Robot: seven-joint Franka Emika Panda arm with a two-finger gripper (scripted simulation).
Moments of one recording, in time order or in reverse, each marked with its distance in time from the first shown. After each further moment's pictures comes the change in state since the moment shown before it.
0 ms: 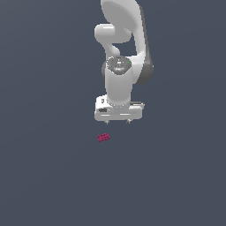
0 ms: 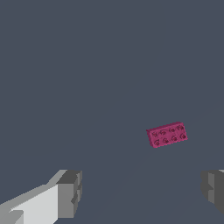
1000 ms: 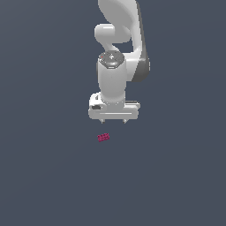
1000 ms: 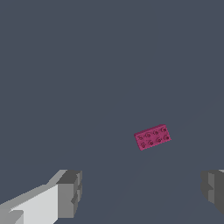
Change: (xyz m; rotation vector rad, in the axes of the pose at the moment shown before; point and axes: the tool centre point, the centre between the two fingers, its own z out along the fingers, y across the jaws) arm 0.008 0.021 -0.017 -0.004 0.026 0.072
